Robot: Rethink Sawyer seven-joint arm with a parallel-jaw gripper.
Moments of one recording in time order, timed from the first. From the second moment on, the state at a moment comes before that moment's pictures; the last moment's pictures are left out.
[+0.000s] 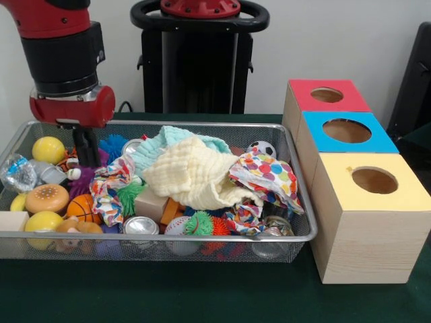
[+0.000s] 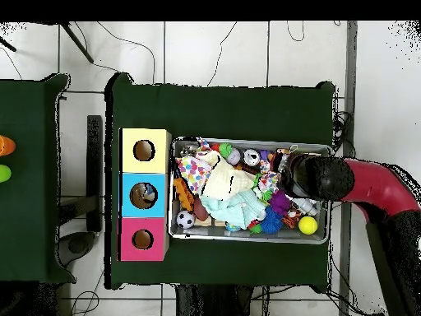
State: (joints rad) arm -0.93 -0.62 0.61 1.57 -0.55 0.75 1.90
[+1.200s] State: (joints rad) arm -0.99 -0.61 0.65 1.56 -0.58 0.75 1.79
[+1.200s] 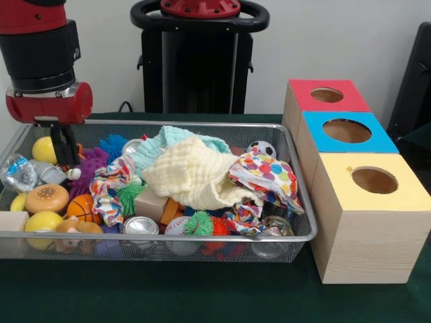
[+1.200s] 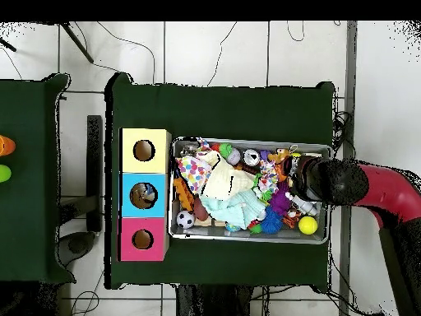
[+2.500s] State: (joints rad) arm -1.08 -0.58 0.67 1.56 -0.62 0.75 1.69
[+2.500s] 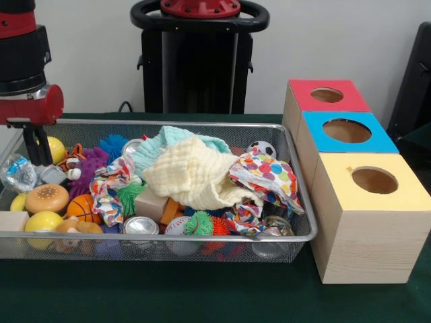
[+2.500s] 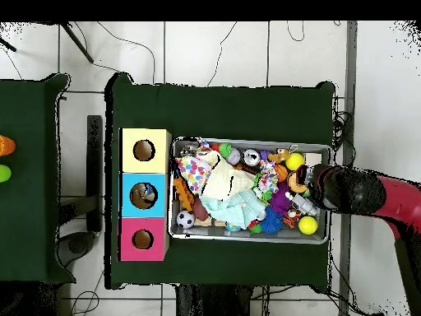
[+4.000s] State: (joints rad) arm -1.10 -0.60 0.69 1.56 -0.63 0.75 1.69
